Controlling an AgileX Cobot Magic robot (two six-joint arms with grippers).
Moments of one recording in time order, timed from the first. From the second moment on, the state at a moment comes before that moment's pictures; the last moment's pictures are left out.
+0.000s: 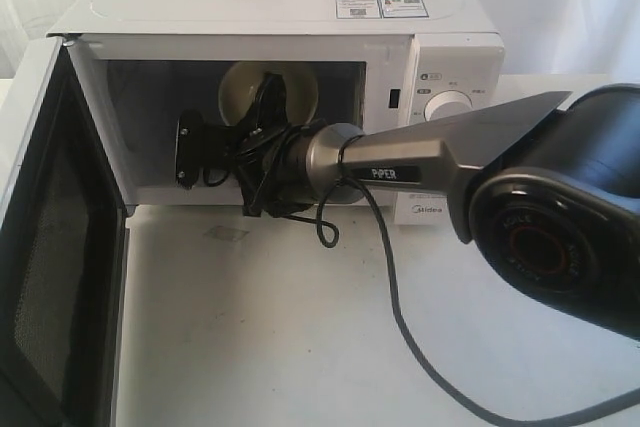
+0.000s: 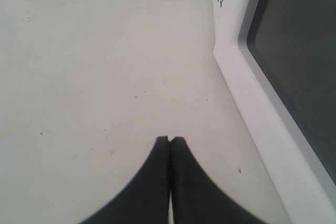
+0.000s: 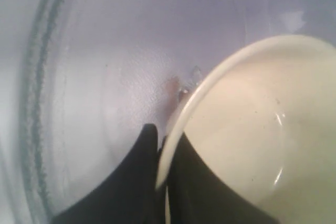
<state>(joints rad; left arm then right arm) 0.05 0.00 0.02 -0.20 0.41 0.11 0.68 2.31 -1.65 -1.66 0.45 0.68</state>
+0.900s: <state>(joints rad) 0.05 0.00 0.02 -0.20 0.41 0.11 0.83 2.21 -1.65 -1.19 0.61 0.68</state>
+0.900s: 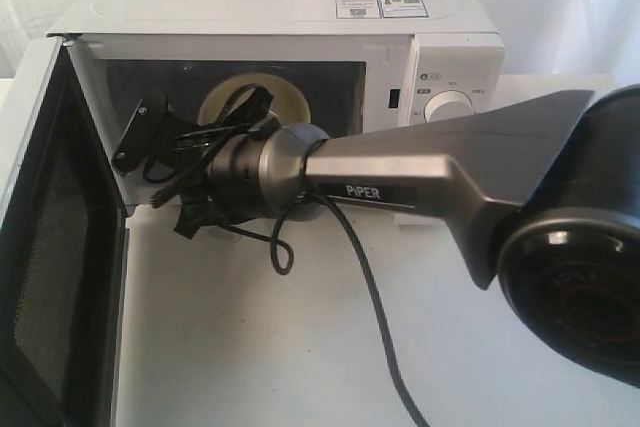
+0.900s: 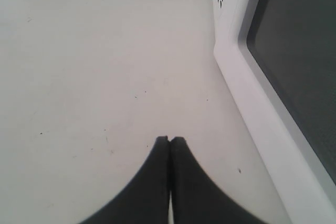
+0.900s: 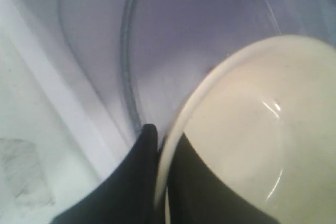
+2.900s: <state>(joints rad) 0.05 0.00 0.02 -0.20 0.41 0.11 0.74 1.47 -0.61 -0.70 0.59 0.88</state>
